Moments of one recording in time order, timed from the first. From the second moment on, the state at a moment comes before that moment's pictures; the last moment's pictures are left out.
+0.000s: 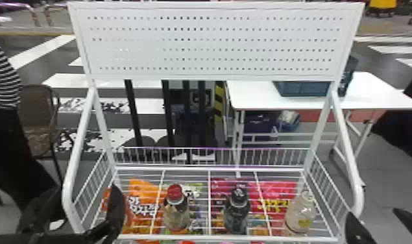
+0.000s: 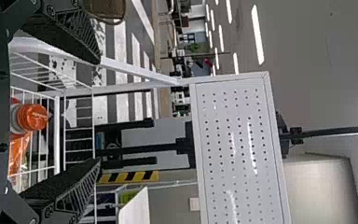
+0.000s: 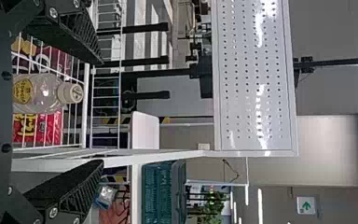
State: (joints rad) left arm 0.64 0.37 -0.14 -2.48 0.10 0.24 0.49; right arm 0.78 -0.14 -0.22 -2.40 -0.27 0.10 0.17
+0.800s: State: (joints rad) left arm 0.52 0.37 -0.51 -2.18 0.00 0.08 0.54; right arm 0.78 -0.14 -0.22 -2.41 -0.26 0.10 0.17
